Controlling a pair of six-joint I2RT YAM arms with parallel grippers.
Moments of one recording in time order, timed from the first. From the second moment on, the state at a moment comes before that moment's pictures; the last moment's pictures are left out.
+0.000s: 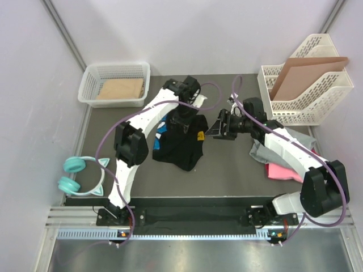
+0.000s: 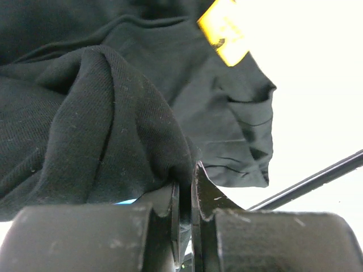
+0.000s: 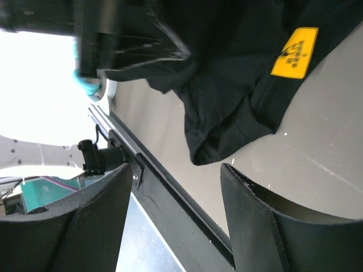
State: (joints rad) left arm -0.60 2.19 2.15 -1.31 0.12 0.05; right arm 0.36 1.37 0.97 -0.28 -0.67 0.61
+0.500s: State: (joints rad) left arm -0.67 2.41 2.29 -1.31 0.20 0.02; right arm 0.36 1.23 0.89 -0.31 -0.65 0.60
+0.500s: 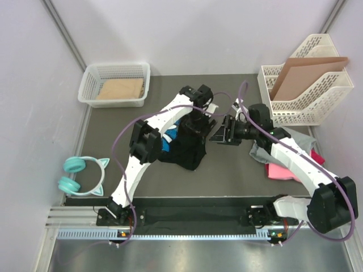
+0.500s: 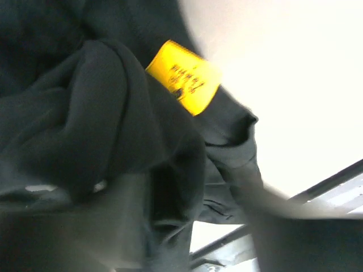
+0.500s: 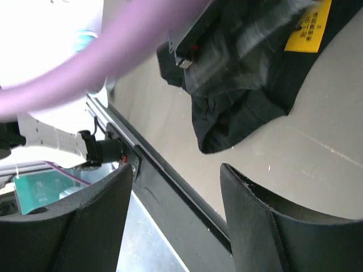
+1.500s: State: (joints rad) left arm 0.16 1.66 1.83 -1.00 0.59 -0.03; right arm 0.56 1.73 1.20 -0.17 -0.71 0.70
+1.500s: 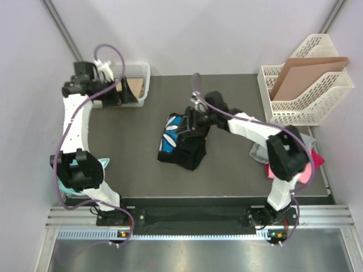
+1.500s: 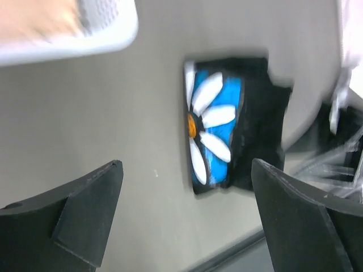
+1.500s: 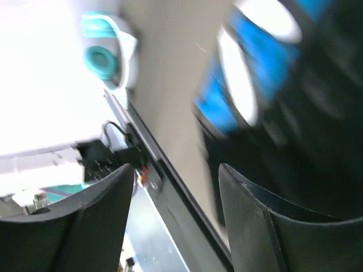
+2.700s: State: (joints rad) left arm 0.10 1.55 1.48 -0.92 0.56 0.06; right arm 0.62 1.96 1.56 -0.27 -0.83 0.72
